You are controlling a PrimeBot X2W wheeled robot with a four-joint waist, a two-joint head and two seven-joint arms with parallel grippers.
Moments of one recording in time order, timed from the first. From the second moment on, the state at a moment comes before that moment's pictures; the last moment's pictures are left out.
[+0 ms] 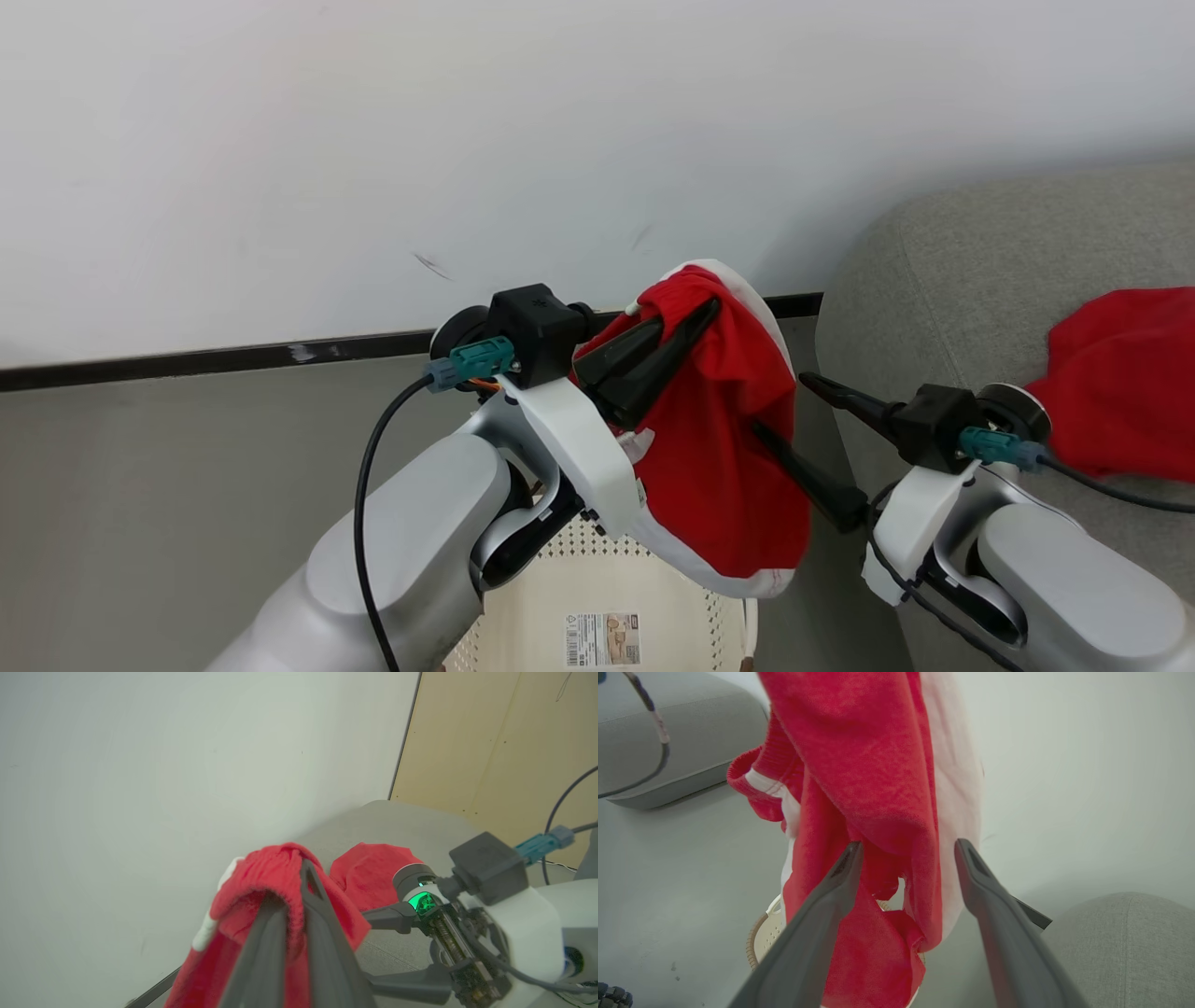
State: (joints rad) left arm -0.71 0.08 -0.81 0.24 -0.74 -0.13 -0.06; right arm -0.50 -0.41 0.80 0.27 0.43 0.12 -0.24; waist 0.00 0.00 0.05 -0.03
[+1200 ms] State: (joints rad) left arm -0.66 0.09 -0.85 0.21 -0.77 -0.12 -0.02; right arm -0.65 -0.32 0.87 0.48 0.59 0.12 -0.25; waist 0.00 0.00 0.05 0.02
